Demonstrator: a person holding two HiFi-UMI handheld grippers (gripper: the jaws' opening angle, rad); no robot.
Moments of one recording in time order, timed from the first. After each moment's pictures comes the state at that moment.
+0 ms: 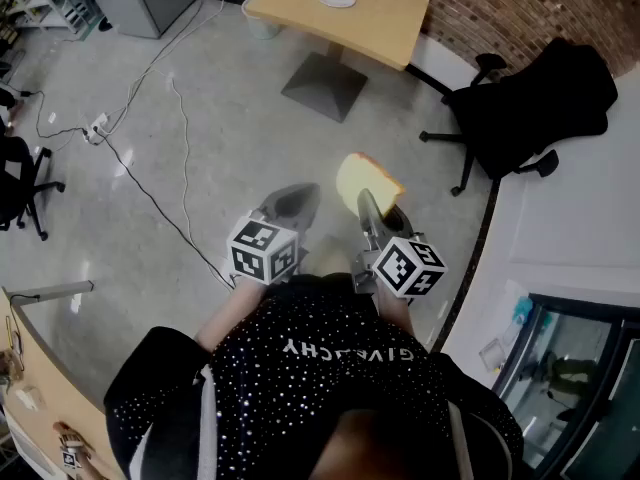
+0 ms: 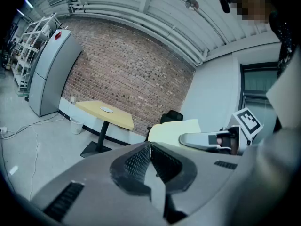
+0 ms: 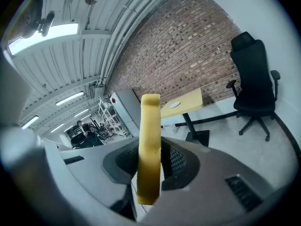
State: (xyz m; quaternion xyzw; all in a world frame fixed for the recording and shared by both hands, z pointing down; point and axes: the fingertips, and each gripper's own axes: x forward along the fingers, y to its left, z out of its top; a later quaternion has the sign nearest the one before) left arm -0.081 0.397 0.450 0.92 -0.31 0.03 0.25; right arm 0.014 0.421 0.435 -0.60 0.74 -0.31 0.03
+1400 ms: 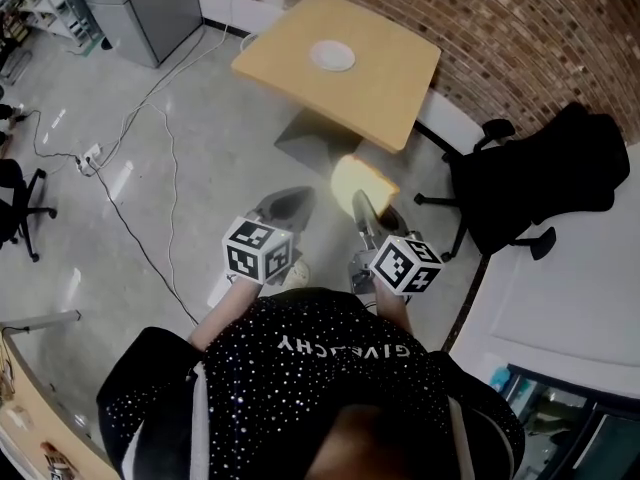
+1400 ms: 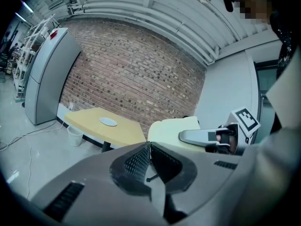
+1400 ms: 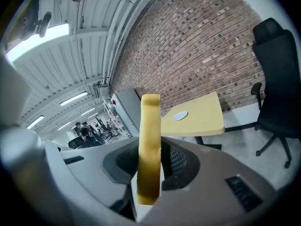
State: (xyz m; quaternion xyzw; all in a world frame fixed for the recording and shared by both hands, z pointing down) left arm 0.004 0.140 0.438 0.91 -0.34 0.02 0.24; right arm 0.100 0.152 0.418 -0.56 0.78 -0.29 0.02
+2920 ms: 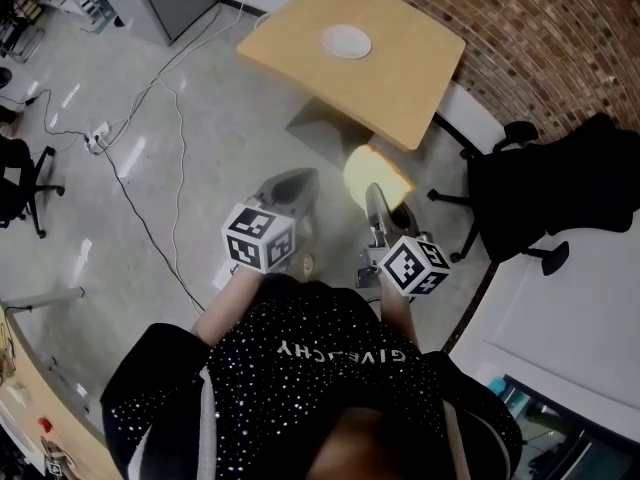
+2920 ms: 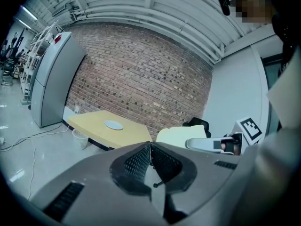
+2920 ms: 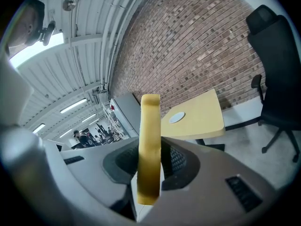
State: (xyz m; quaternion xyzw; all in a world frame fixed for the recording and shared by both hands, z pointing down) left arm 0.024 0.085 0.450 0.89 -0.38 0.02 0.23; right arm 0.141 0.109 0.445 -0.55 0.77 -0.31 0.06
